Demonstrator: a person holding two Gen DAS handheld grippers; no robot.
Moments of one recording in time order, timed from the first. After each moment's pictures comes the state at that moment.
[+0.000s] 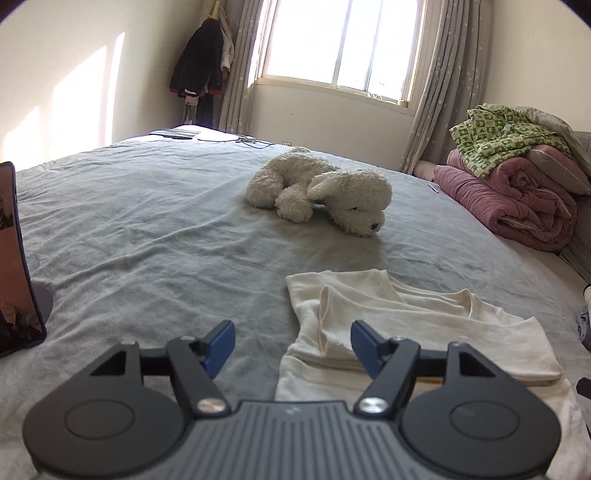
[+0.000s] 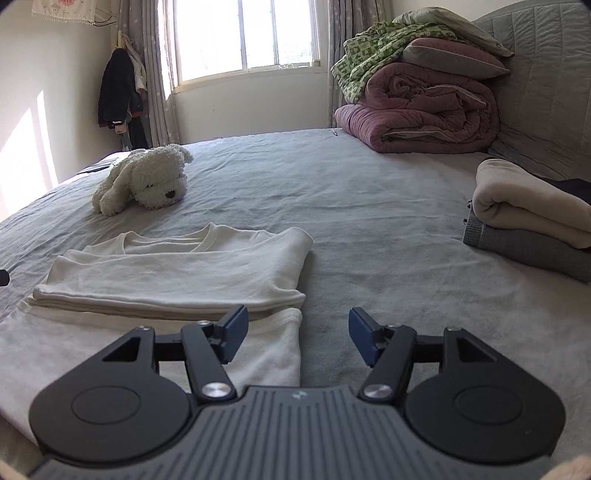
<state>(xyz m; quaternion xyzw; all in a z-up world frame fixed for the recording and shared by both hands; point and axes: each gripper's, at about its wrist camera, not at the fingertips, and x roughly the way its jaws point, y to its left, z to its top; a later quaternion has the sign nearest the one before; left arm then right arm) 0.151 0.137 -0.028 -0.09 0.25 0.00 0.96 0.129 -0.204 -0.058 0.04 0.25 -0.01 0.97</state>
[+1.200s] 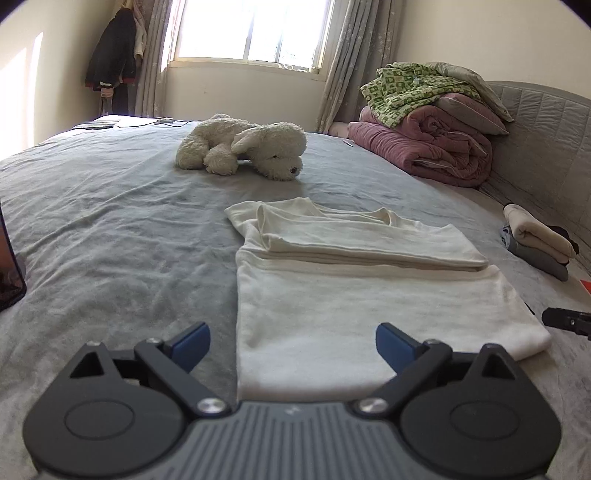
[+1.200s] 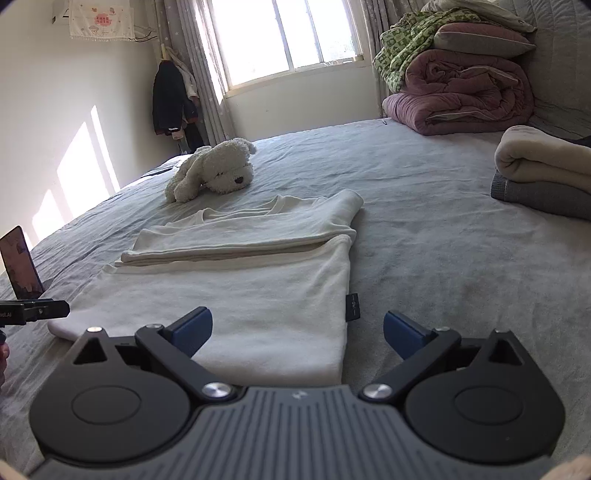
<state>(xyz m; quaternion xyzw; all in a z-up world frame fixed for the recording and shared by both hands) 0.086 0.156 -0.061 -0.05 0.28 -0.12 0.95 0.053 -0.209 -0.068 0.09 0.25 0.10 0.96</state>
